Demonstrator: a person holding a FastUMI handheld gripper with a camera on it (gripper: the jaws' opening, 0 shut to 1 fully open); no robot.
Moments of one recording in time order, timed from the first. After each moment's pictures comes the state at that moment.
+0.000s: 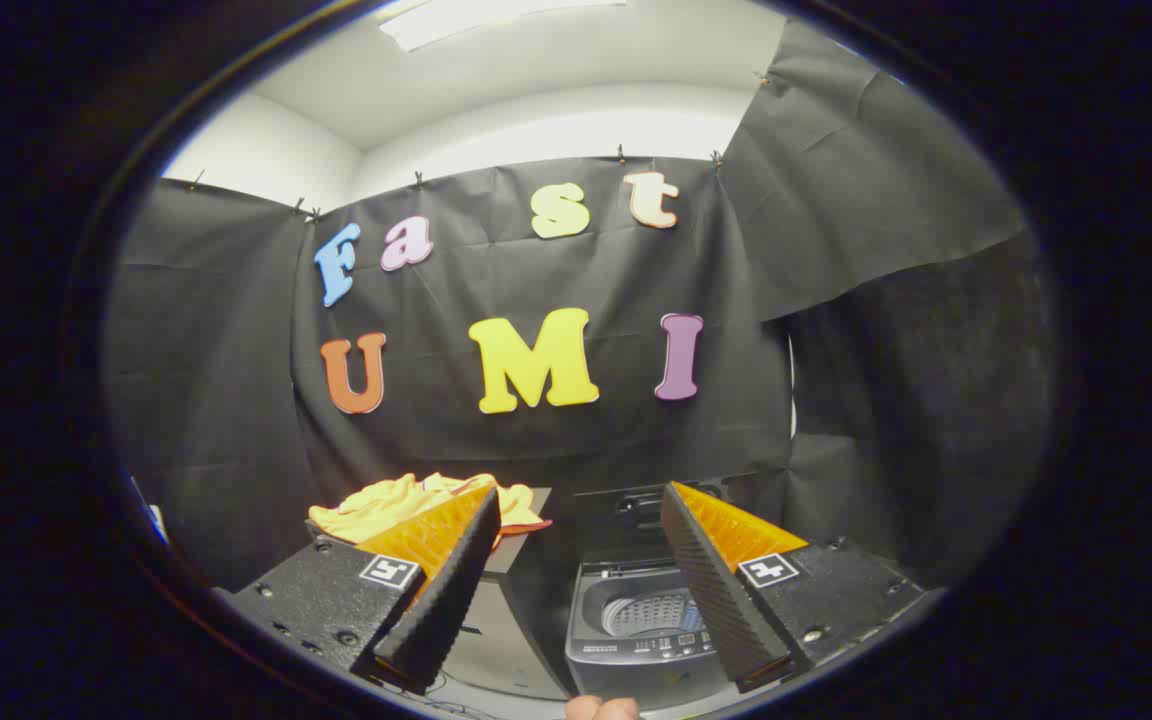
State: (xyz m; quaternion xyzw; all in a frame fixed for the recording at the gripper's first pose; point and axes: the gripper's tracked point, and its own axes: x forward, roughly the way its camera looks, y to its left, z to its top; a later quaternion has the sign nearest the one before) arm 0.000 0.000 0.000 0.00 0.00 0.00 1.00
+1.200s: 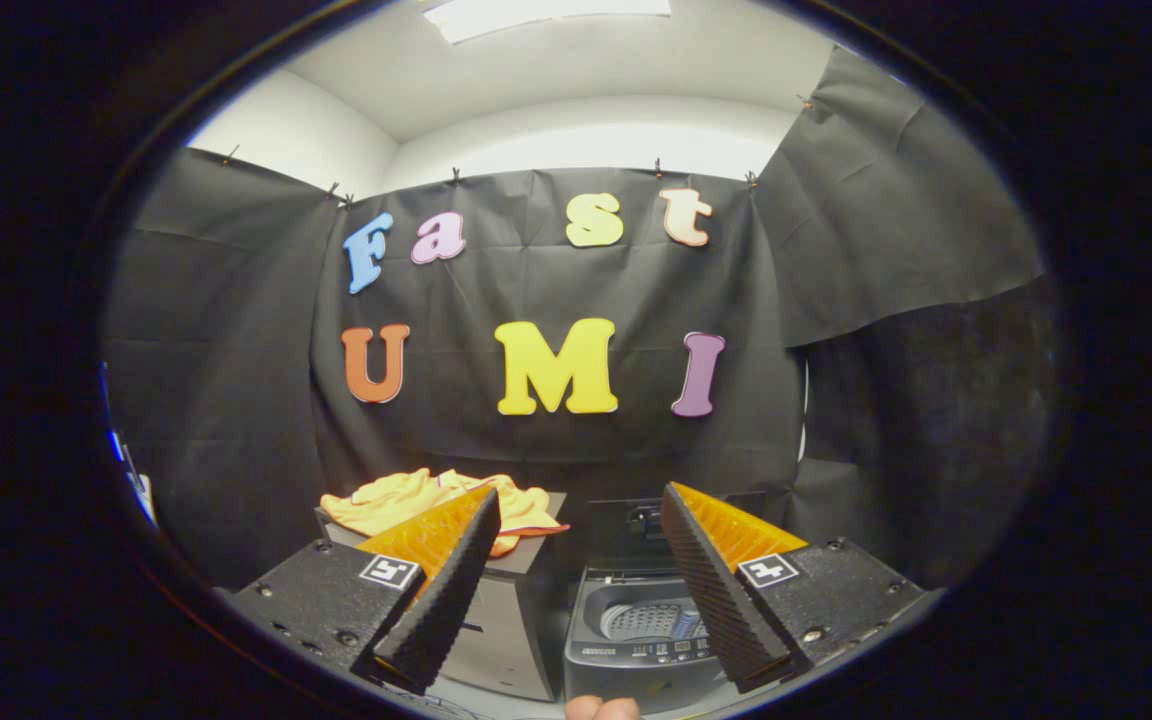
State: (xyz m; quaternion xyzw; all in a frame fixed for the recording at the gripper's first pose) arm -0.010 0.033 0.009 -0.05 -0.01 0.02 1.00
